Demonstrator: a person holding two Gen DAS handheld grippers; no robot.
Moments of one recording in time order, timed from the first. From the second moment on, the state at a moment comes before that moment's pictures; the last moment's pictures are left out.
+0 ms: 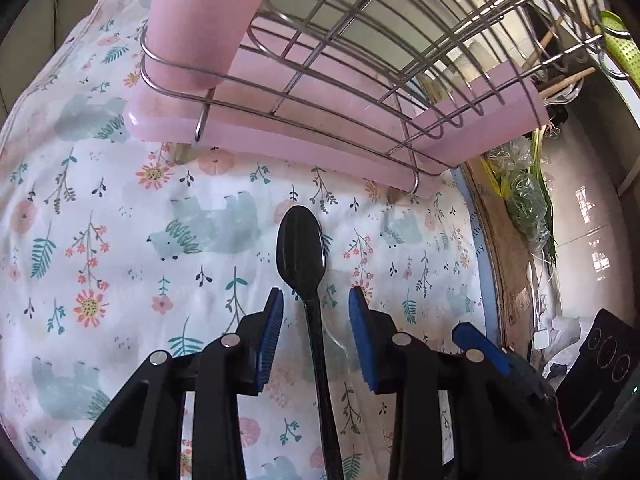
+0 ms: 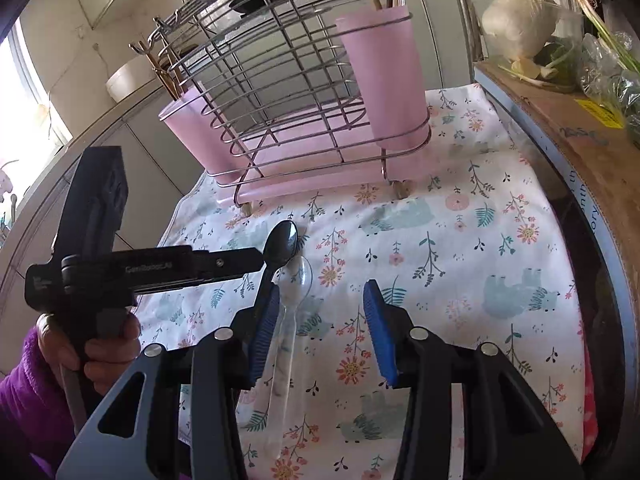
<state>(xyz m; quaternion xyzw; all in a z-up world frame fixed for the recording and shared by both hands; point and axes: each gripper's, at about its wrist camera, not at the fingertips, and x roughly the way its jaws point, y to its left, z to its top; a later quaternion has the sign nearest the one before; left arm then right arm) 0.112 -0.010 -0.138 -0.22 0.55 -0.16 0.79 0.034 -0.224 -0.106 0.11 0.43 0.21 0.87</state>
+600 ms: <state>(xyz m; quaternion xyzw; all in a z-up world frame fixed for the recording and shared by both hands) 0.103 0.027 -0.130 -0.22 0.53 -0.11 0.81 0.071 -0.188 -0.131 0.10 0.49 0.26 0.83</state>
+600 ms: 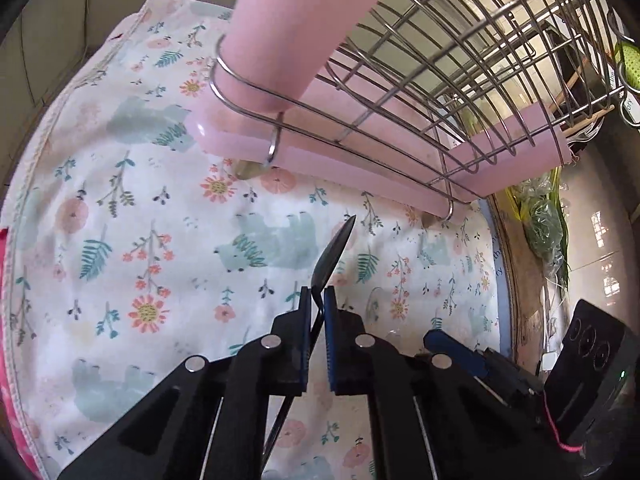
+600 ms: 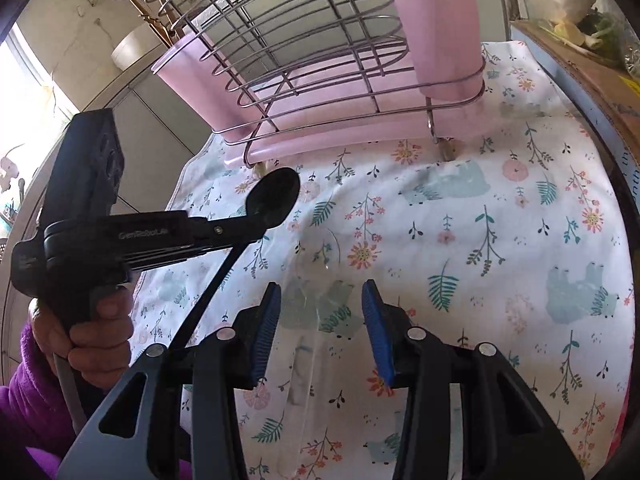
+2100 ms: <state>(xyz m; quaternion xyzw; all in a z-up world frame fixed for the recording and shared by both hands) 0.047 0.059 -0.001 -0.20 0.32 -0.16 0.91 0.051 -0.247 -0.033 0.17 0.31 0.24 0.90</state>
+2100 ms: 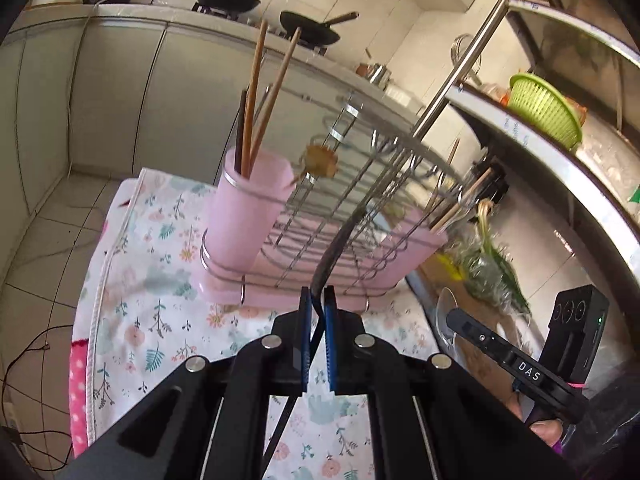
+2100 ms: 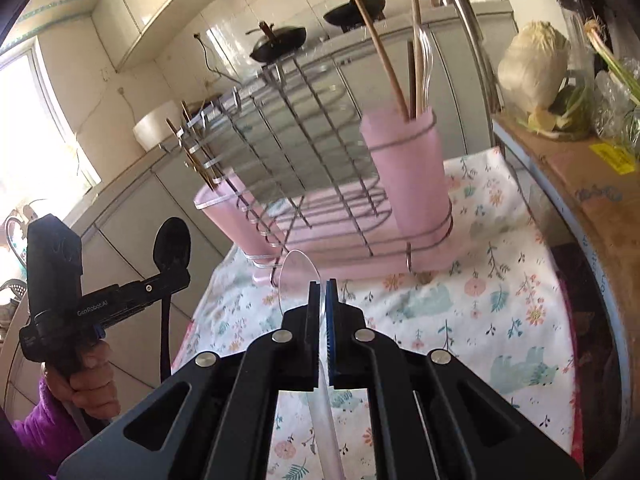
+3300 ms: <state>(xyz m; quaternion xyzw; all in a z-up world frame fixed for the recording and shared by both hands) 0.136 0.106 0.074 -0.30 0.10 -0.18 0.93 0.172 -0.256 0.044 0.14 -0.01 0.18 0.97</state>
